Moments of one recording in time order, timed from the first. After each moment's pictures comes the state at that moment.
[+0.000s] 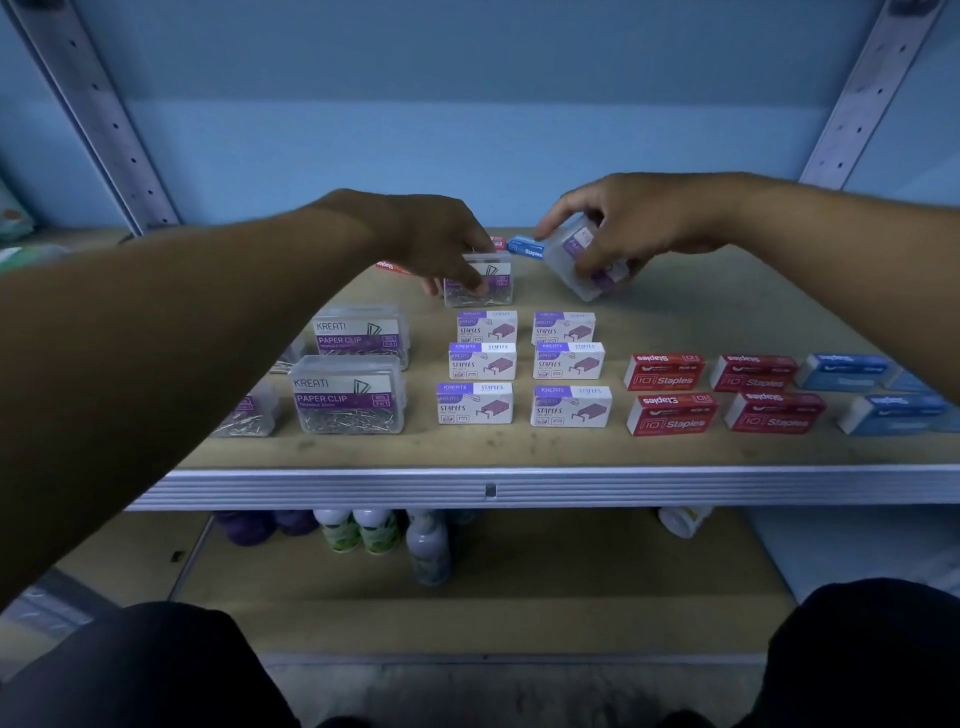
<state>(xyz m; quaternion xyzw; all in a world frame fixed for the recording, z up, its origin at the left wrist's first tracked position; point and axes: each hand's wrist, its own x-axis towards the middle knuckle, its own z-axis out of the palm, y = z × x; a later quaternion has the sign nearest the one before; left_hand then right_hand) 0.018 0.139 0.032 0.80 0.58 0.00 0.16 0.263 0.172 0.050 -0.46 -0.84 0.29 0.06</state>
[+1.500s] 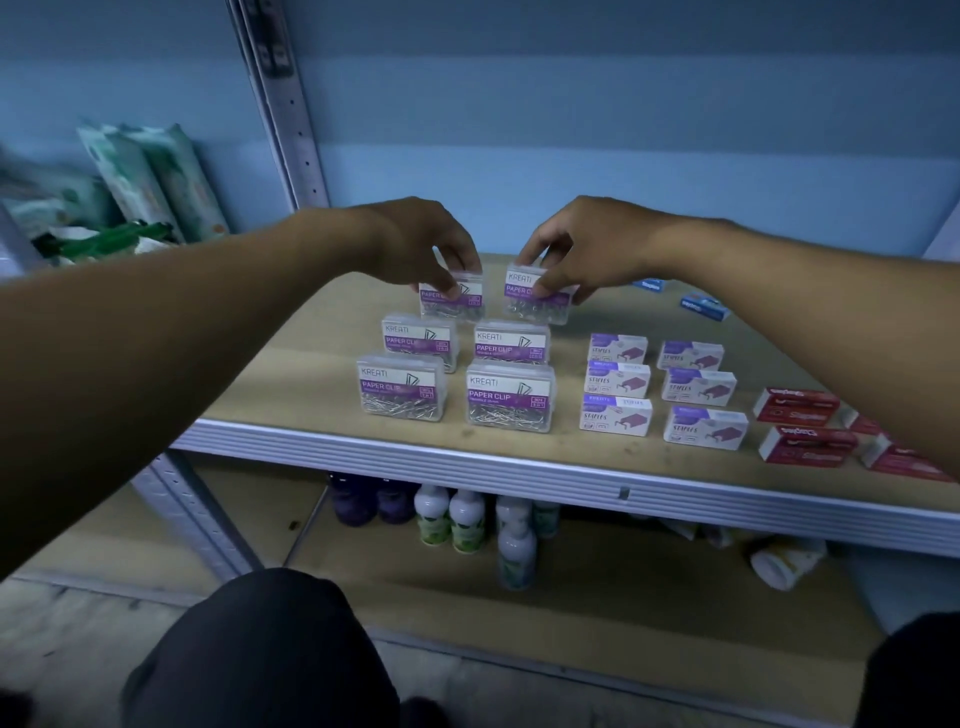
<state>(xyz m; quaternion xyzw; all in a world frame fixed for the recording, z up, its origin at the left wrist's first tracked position) -0.103 0.040 0.069 0.75 0.65 0.06 0.08 0.126 0.112 0.066 -0.35 -0.90 0.25 0.10</state>
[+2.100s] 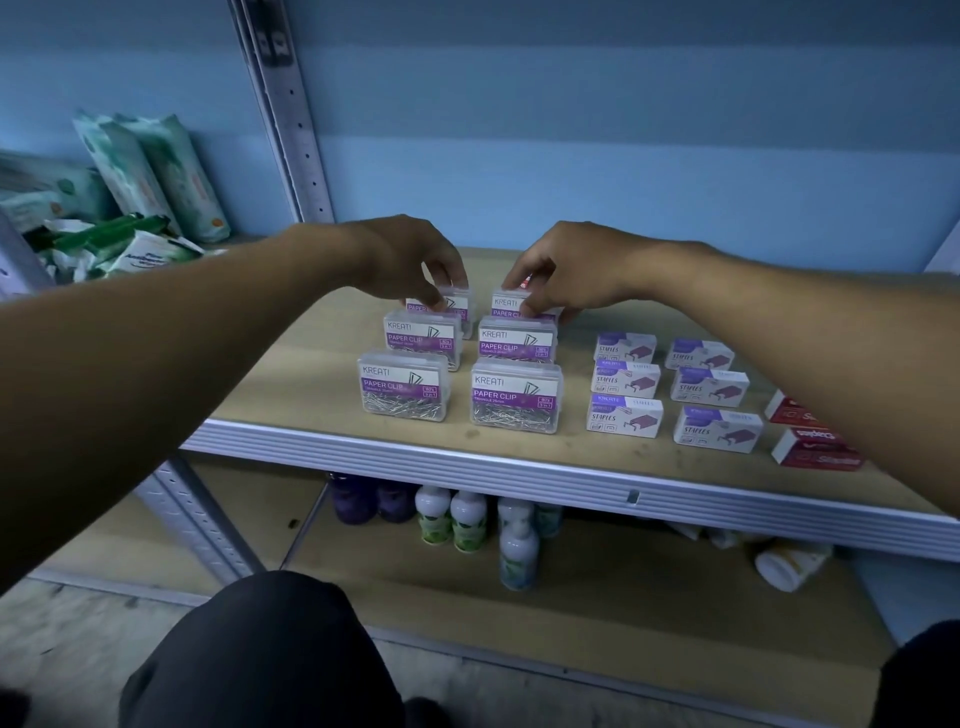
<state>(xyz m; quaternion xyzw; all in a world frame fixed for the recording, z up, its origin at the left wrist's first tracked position) -0.117 0.039 0.050 0.73 0.67 0.03 0.10 0.108 0.107 0.045 -0.34 -0.91 0.23 0.07</state>
